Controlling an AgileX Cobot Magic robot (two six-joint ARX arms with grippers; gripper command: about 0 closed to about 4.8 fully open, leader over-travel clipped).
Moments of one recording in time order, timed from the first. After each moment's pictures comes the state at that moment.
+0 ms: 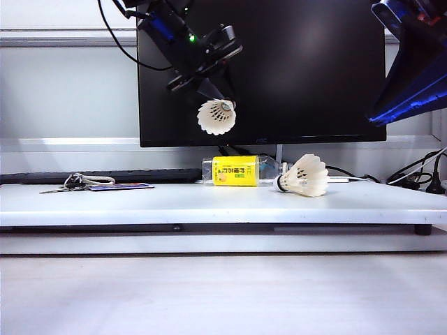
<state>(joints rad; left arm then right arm) -0.44 2.34 2.48 -0.77 0.37 0.02 0.26 0.98 0.71 -0.51 -0.52 0.13</state>
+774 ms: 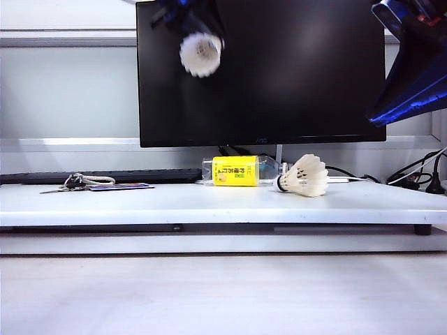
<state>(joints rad) -0.44 2.12 2.48 -0.91 0.38 0.13 0.26 0.98 0.71 -0.51 -0.52 0.13</state>
